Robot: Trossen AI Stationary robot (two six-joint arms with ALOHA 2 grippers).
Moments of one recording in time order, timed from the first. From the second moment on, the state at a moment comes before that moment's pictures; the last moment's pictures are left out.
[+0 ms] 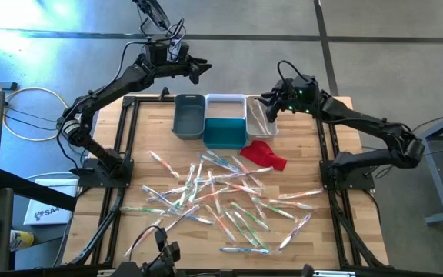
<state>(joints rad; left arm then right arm) 0.83 1.51 1.39 -0.09 0.40 -0.27 -0.65 1.20 0.91 -0.09 -0.13 0.08</state>
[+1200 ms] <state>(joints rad) 0.39 1.51 1.39 -0.64 0.20 -0.27 -0.65 1.20 0.91 -0.03 -0.13 -0.21</state>
